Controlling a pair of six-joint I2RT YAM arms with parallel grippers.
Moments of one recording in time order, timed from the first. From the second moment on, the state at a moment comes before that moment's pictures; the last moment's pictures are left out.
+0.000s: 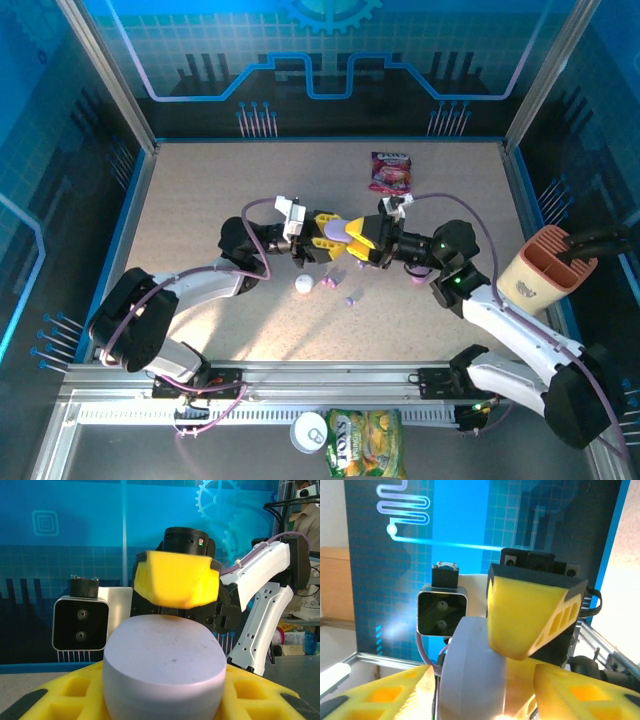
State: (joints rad) left arm -0.56 1.48 0.70 1.28 0.98 -0.41; right arm 0.50 1.00 0.61 0.60 -0.82 1.61
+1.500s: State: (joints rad) left arm -0.55 1.14 0.55 0.65 0.74 -0.11; right arm 0.76 1.00 0.85 -0.11 -0.21 0.18
